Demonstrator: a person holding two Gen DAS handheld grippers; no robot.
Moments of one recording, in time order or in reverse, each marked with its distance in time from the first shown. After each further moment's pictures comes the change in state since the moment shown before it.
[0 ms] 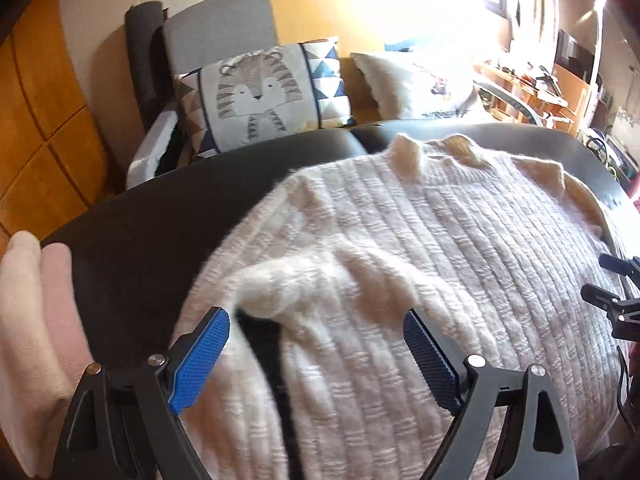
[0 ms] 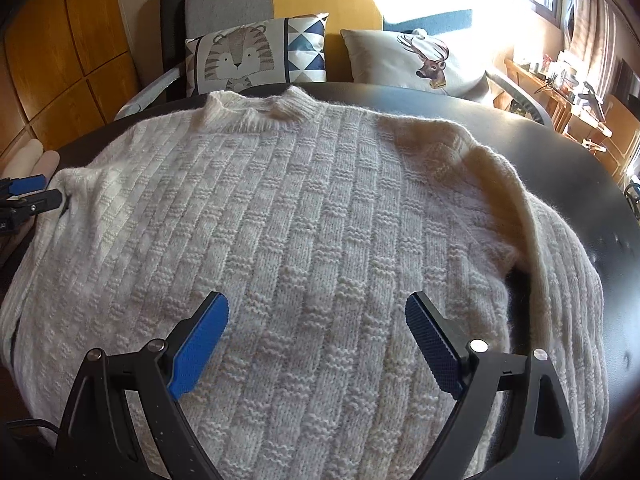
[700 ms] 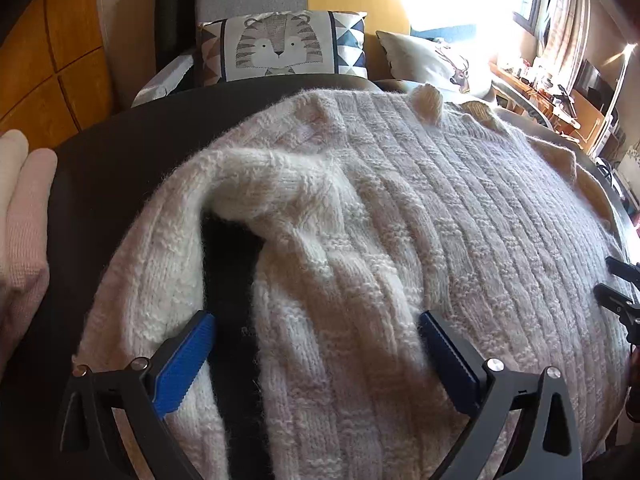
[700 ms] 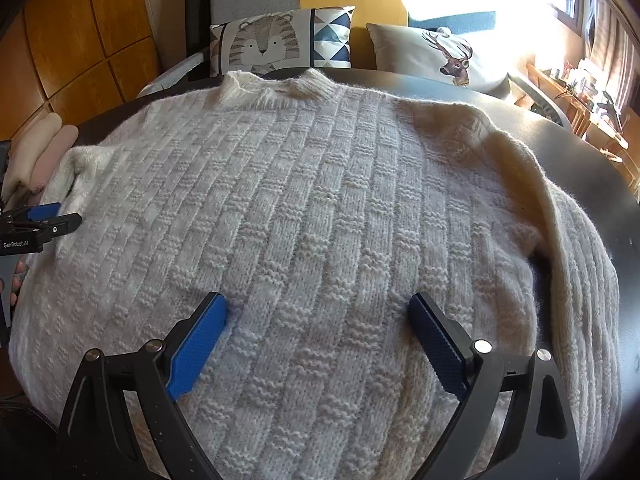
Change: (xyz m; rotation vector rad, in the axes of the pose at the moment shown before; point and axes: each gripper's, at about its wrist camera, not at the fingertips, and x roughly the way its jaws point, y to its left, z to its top) left arm 0.018 0.024 -0.060 -0.194 0.066 -0.015; right arm 0.002 -0.001 -0.009 -0.012 0.008 0.043
